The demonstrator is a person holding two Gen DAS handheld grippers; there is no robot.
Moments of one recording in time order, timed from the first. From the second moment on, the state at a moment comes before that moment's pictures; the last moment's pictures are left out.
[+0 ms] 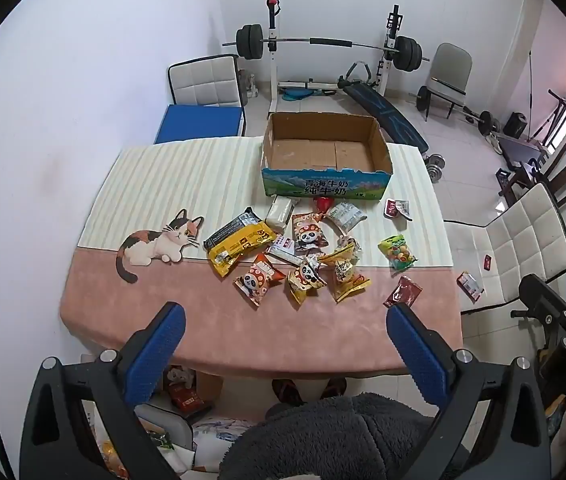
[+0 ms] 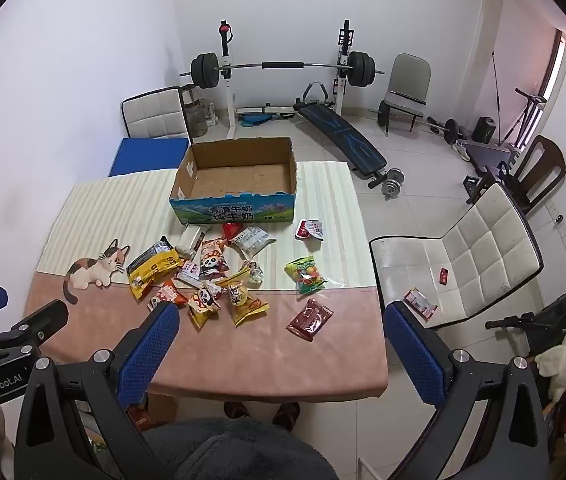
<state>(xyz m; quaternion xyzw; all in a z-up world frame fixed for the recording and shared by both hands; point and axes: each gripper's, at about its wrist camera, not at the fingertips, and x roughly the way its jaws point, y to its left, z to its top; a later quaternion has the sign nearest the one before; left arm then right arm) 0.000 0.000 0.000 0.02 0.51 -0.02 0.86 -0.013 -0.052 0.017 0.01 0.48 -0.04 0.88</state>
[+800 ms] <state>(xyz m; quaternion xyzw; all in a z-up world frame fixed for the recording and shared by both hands) 0.000 0.000 0.000 0.02 0.51 -0.02 0.86 -0.016 -0.054 0.017 0.02 0.47 -0.03 0.88</state>
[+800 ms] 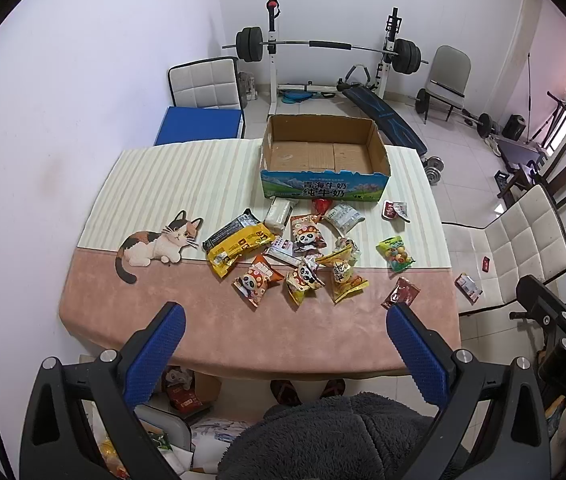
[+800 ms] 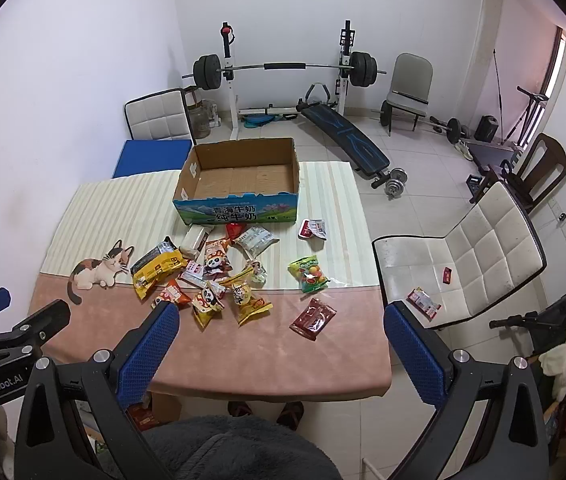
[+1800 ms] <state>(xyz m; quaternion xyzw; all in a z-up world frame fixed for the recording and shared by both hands) 0.000 -0.008 0.008 0.02 0.51 -0.02 0.86 -0.016 -0.047 0.020 0.02 0.48 -0.03 0.88</state>
